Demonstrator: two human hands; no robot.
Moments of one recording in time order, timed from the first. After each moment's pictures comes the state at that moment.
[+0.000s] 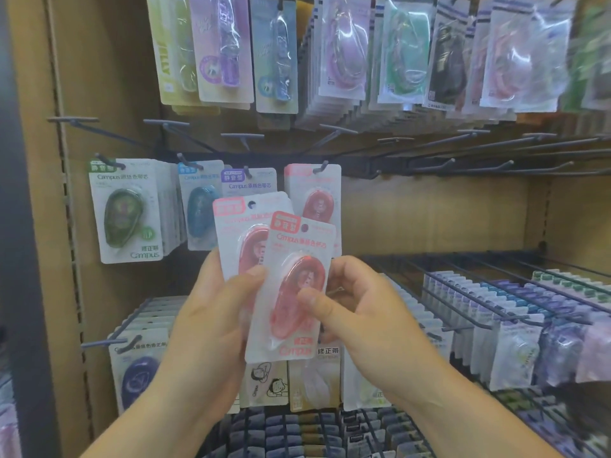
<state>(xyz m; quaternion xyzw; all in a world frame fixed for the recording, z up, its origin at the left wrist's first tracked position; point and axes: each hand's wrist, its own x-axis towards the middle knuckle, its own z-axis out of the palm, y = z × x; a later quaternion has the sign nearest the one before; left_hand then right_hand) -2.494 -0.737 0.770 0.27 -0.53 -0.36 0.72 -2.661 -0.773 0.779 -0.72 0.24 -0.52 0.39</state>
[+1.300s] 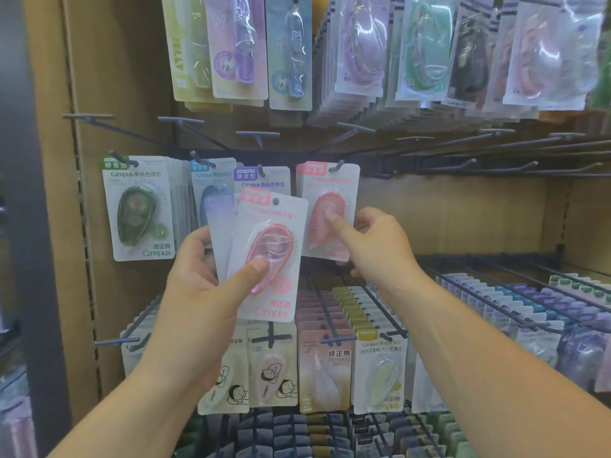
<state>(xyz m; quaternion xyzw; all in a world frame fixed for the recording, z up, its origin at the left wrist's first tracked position) -2.469 -0.743 0.786 0.30 -0.54 -0.24 0.75 -2.648 -0.850 0.836 -0.68 0.39 -0.57 0.25</state>
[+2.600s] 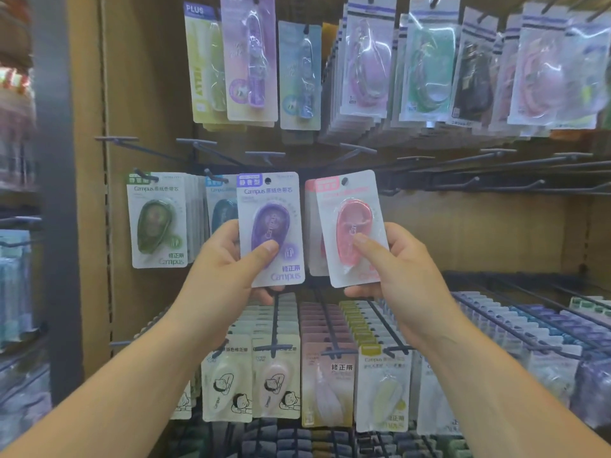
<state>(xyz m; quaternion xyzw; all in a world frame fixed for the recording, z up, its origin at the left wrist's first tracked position) -2.460 -0.765 0.814 0.40 -0.59 -0.21 0.68 -2.671 -0.818 0.824 -0.67 0.25 -0.59 0.38</state>
